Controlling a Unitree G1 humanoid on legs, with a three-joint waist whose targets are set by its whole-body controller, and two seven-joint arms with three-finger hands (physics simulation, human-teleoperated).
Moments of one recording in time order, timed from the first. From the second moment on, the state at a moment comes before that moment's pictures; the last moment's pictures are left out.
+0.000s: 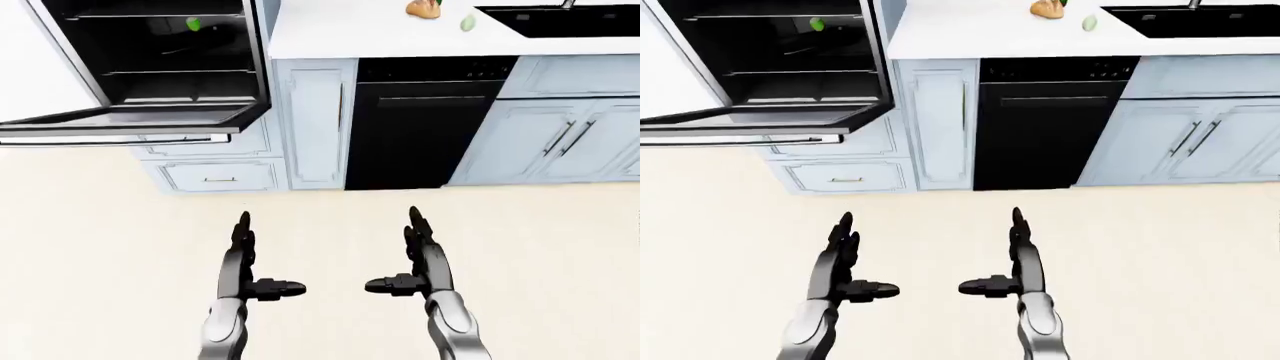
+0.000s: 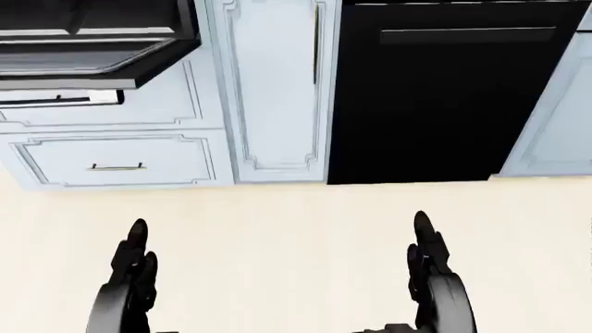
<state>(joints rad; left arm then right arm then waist) 0.03 0.02 0.04 0.09 -0.01 0.06 -0.04 0.03 -0.01 -0.04 0.09 0.01 0.06 0.04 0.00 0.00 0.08</state>
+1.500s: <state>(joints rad) 0.02 0.20 0.30 1.40 -0.29 -0.84 -0.27 0.01 -0.27 -0.25 1.38 0.22 -0.87 0.18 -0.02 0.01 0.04</state>
